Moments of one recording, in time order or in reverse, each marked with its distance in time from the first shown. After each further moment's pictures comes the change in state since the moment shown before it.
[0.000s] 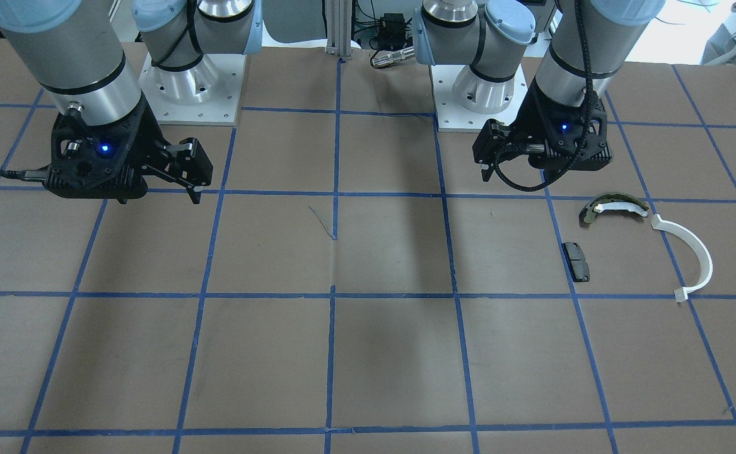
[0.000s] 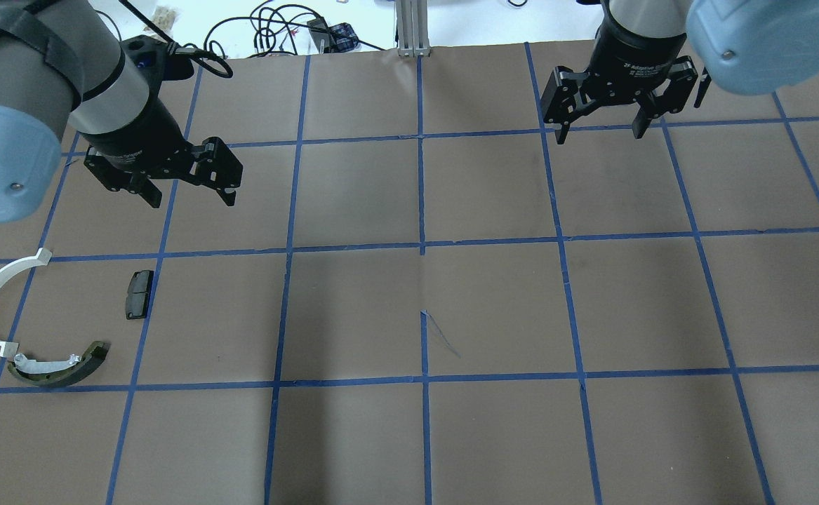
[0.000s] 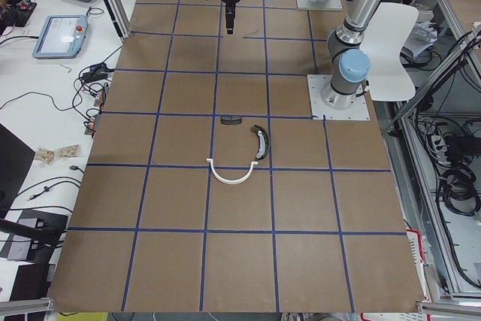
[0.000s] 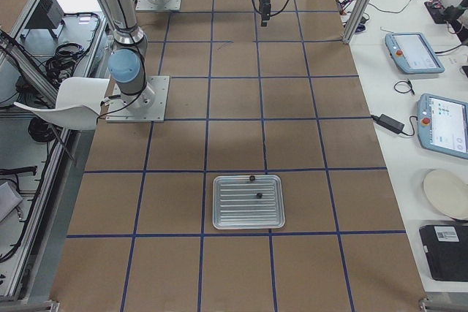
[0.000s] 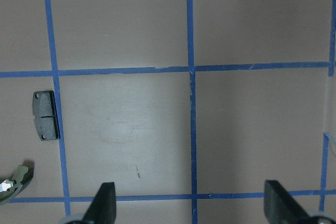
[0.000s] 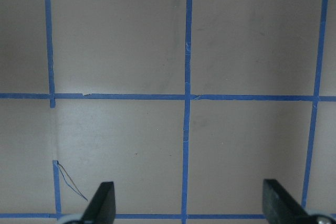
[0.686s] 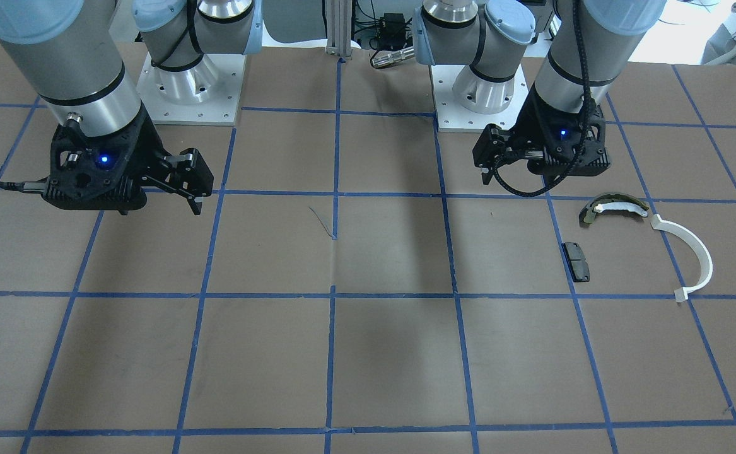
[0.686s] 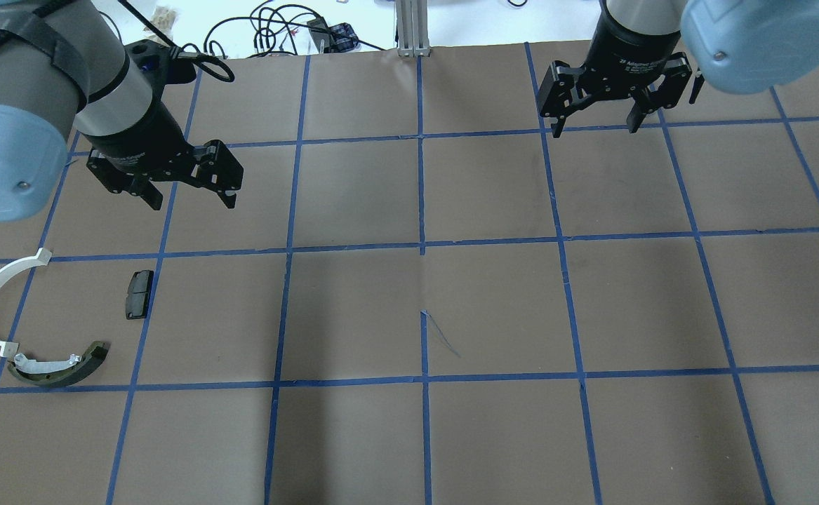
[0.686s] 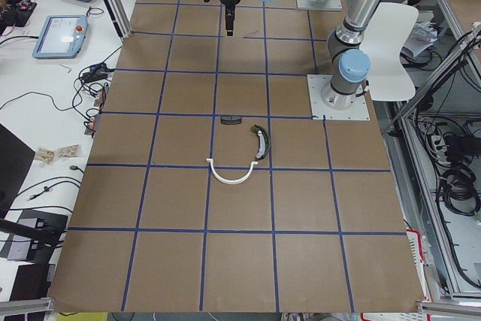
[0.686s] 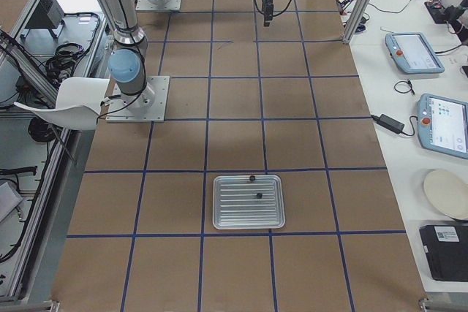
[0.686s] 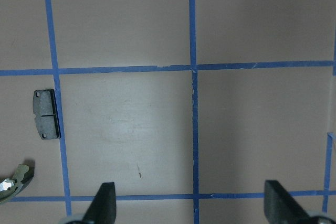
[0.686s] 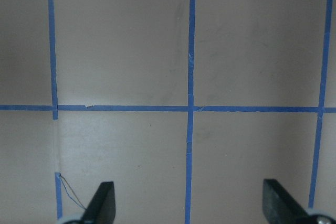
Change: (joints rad) left arm 0.000 -0.010 -0.005 0.000 0.007 0.000; right arm -0.003 0.020 0.001 -0.046 0.009 0.000
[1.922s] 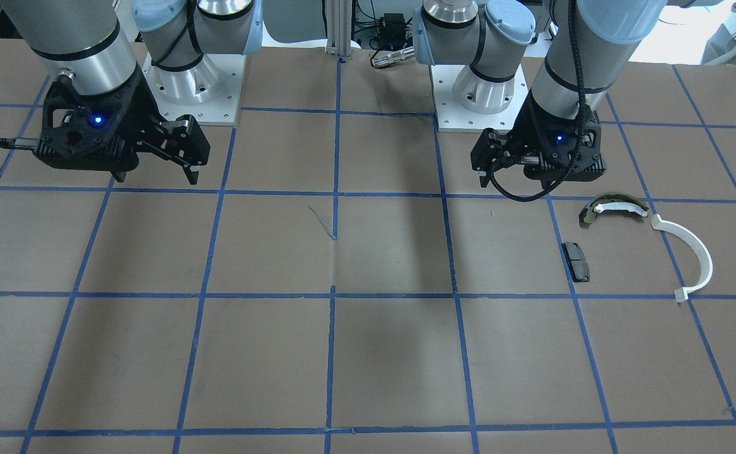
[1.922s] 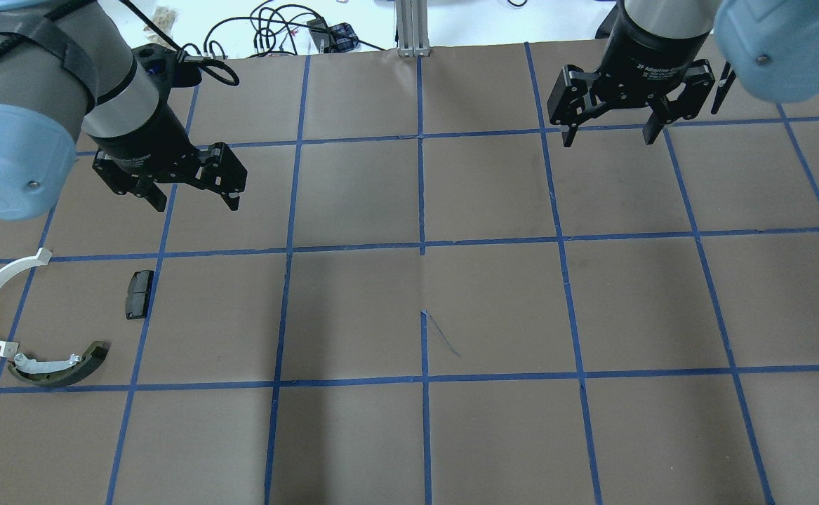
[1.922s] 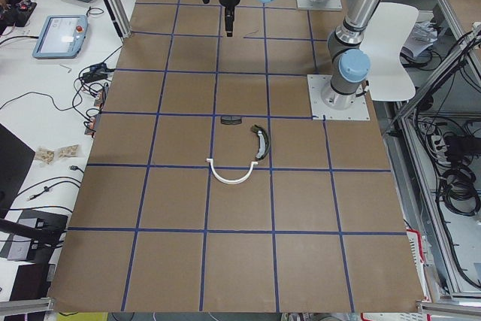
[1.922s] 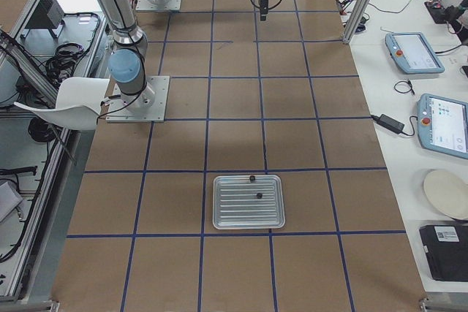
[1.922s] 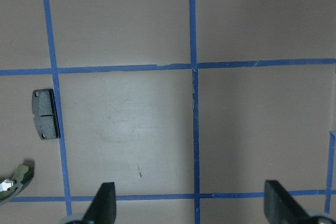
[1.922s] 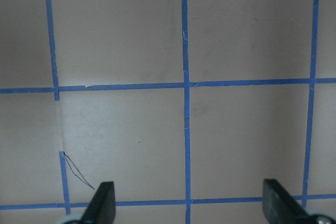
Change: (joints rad) left arm -0.005 -0.011 -0.003 0.004 0.001 0.002; right arm -0.004 -0.074 0.015 0.086 0.000 0.038
